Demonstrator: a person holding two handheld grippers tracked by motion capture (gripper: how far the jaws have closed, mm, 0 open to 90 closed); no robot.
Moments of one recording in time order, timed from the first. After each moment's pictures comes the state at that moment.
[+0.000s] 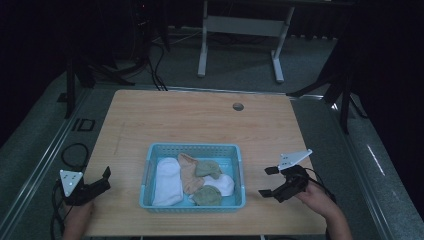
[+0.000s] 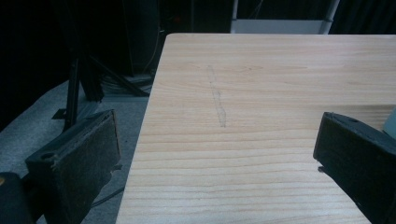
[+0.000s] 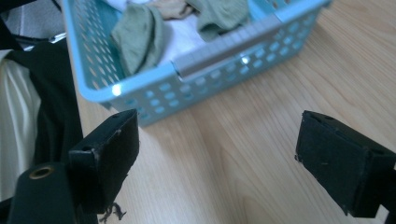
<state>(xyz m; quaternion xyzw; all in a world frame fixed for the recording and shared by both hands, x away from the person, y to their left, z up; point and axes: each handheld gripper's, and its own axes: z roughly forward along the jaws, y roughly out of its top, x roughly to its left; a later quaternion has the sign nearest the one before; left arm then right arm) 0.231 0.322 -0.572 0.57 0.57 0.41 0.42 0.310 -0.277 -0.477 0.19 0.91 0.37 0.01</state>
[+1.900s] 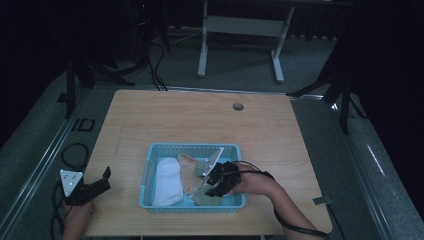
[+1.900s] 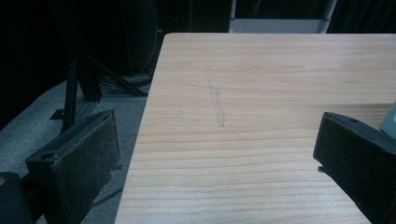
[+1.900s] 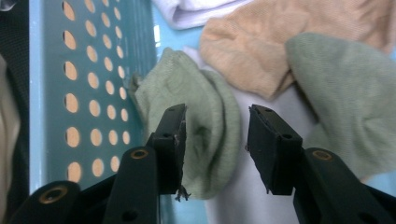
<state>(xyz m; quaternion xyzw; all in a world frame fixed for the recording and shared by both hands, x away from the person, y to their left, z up) 0.231 0.322 -0.572 0.57 0.57 0.41 0.42 0.325 -0.096 -0.500 0.05 0.97 0.22 -0.03</state>
